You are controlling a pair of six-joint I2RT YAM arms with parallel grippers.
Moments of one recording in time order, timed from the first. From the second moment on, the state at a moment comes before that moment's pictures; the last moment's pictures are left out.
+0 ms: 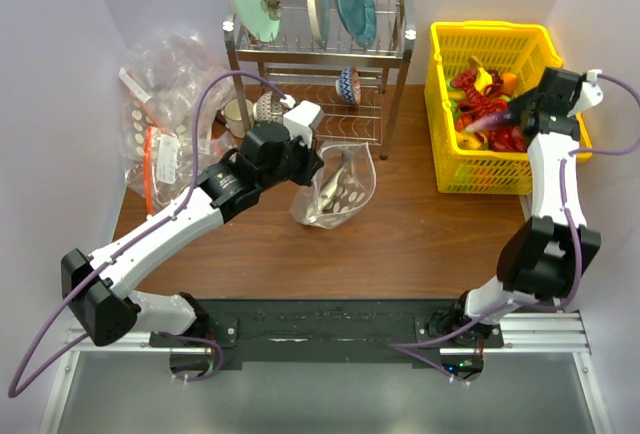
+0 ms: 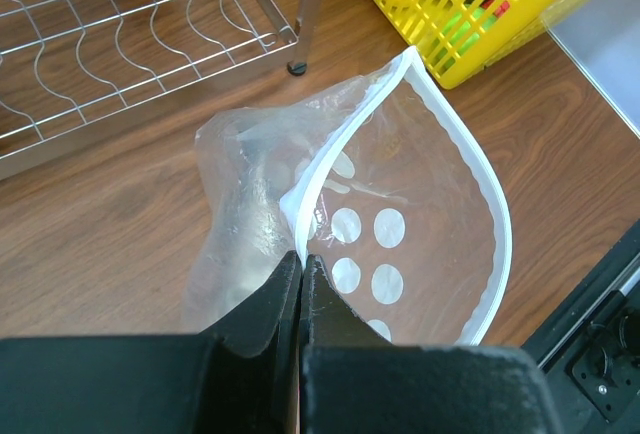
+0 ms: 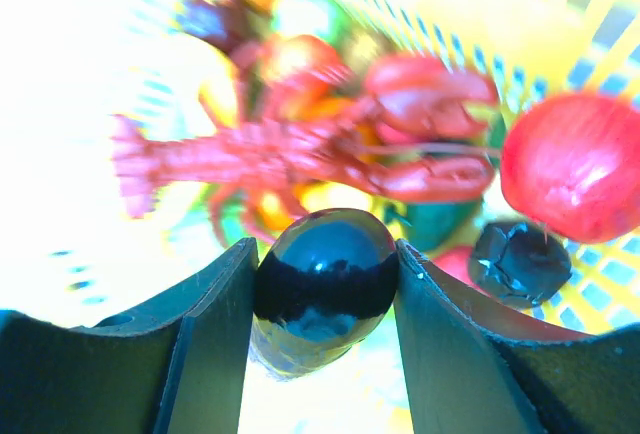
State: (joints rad) left arm -0.76 1.31 1.25 -0.34 -0.05 -0.24; right arm -0.31 1.59 1.52 -0.50 0.26 0.75
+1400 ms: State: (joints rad) left arm -0.76 1.40 1.37 -0.38 0.01 -0.20; right arm 0.12 0.92 1.07 -0.12 -0.42 0.66
